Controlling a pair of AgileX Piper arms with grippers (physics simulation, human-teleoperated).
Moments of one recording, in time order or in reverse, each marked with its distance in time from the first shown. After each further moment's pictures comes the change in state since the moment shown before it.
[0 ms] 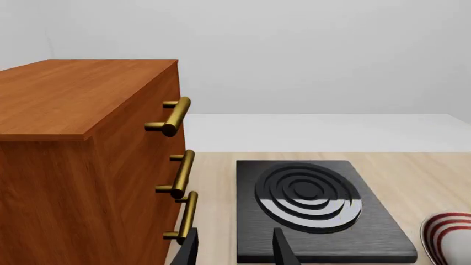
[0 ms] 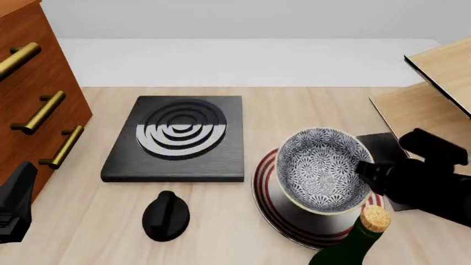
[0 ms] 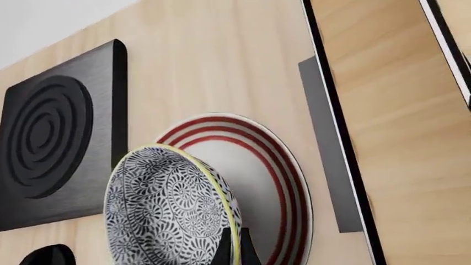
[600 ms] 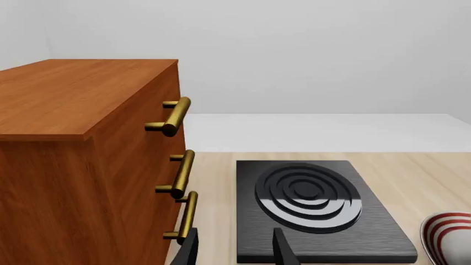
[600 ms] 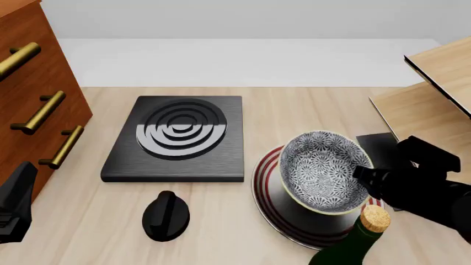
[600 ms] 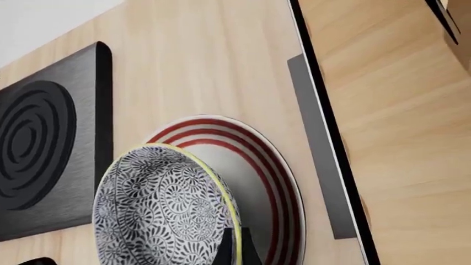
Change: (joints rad) left arm 0.000 0.000 0.000 0.000 0.000; right arm -0.028 0.103 0.043 -0.141 -0.020
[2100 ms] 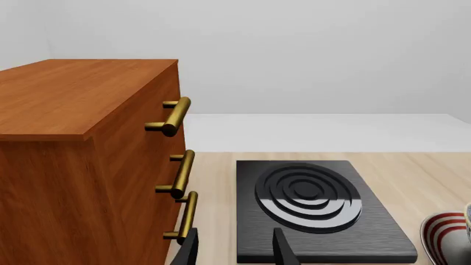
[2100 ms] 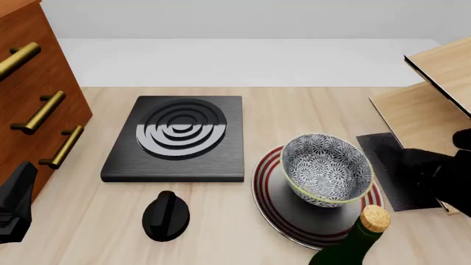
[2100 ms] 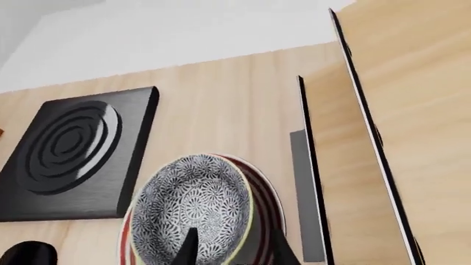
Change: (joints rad) left arm 0.000 0.000 0.000 0.000 0.000; right arm -0.050 -0.493 0.004 0.190 -0.283
